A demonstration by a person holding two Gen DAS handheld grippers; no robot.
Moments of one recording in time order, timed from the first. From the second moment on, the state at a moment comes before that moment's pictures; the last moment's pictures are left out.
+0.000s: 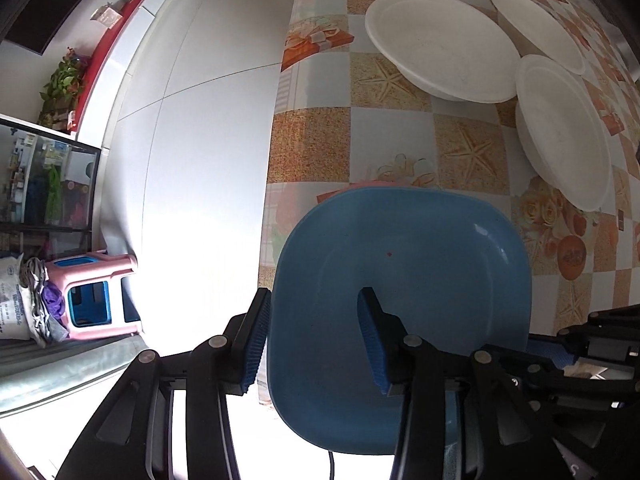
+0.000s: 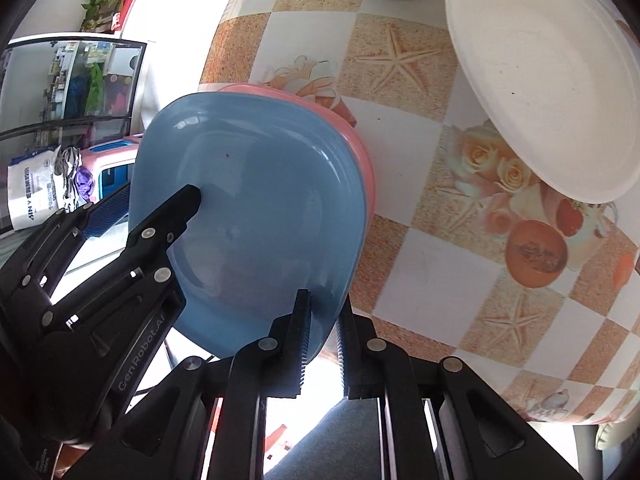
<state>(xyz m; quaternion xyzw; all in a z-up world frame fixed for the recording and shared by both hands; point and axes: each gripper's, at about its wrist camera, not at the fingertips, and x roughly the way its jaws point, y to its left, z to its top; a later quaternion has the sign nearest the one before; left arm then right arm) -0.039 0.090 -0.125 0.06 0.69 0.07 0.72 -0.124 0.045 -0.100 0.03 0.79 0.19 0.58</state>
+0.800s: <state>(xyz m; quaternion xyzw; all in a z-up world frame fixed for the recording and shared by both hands) -0.049 -0.016 -0.113 0.09 0.70 -0.01 0.71 -0.129 -0.044 -0.095 -0.01 0.79 0.09 0.61</state>
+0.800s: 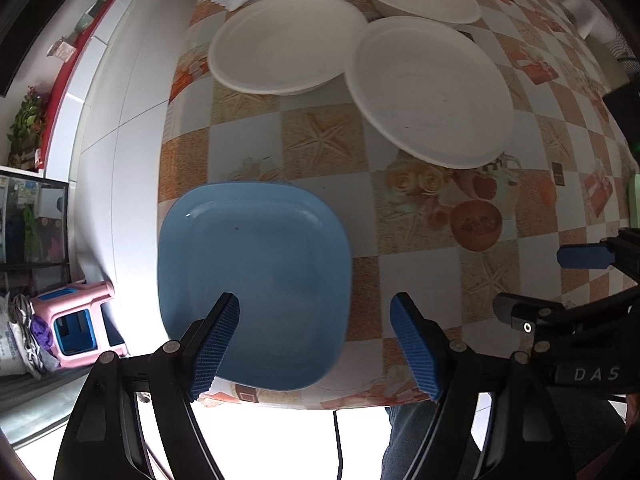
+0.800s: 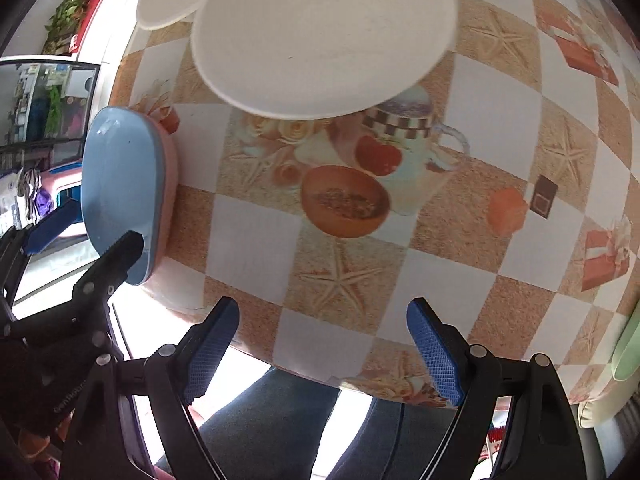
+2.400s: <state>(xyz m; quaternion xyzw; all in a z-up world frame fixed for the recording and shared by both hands) -0.014 -0.457 -0.128 0.09 0.73 -0.15 0.65 -0.182 -0.384 -0.040 -0.04 0.72 -0.20 0.67</state>
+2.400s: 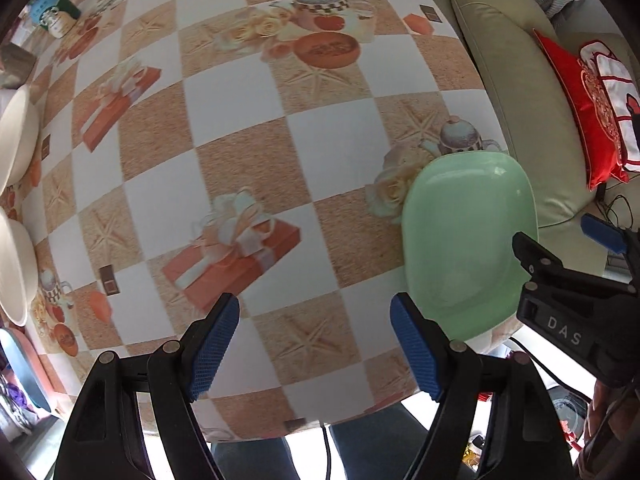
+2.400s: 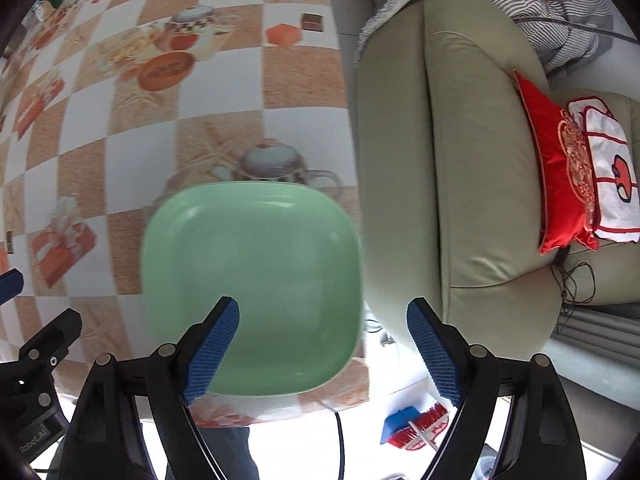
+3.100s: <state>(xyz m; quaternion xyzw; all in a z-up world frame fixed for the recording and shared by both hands) -0.010 -0.423 -0.156 0.12 0.75 -0.11 0.64 -0.201 -0.368 -0.090 -0.08 0.74 -0.10 0.66</state>
